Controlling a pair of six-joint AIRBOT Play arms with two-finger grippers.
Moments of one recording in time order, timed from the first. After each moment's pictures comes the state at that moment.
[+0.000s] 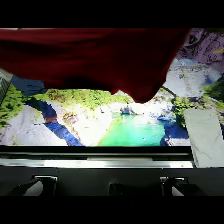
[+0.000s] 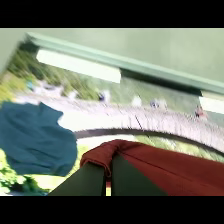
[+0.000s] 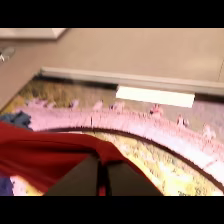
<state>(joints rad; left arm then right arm) 0.27 -1.07 2.02 1.44 -1.28 -1.66 0.04 -1.06 1.96 -1.06 1.15 1.47</state>
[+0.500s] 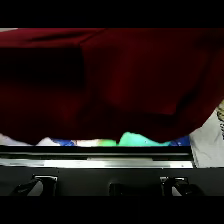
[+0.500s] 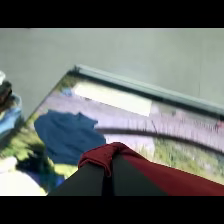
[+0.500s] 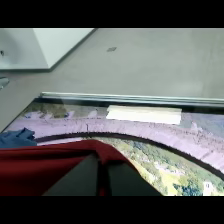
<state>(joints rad) 0.26 -0.84 1.92 1.58 -1.38 -1.70 0.04 -0.91 2.00 -1.19 1.29 1.64</state>
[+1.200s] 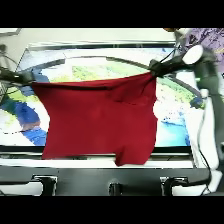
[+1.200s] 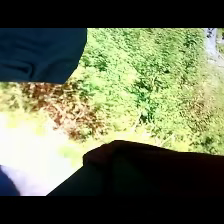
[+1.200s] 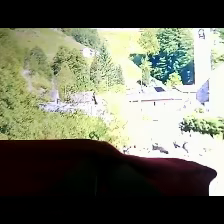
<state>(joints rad) 0.17 -1.58 1.64 1.52 -1.05 -1.59 0.07 -1.66 1.79 -1.25 1.08 1.71</state>
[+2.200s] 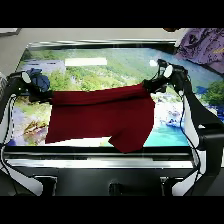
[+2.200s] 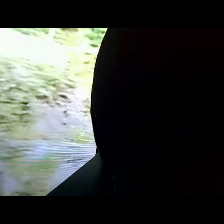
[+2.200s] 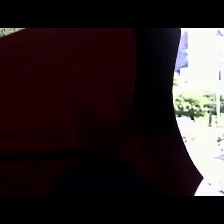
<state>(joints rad) 0.14 -1.89 1.71 1.54 -1.32 -1.63 0.08 -1.88 1.78 -1.35 1.14 1.72</state>
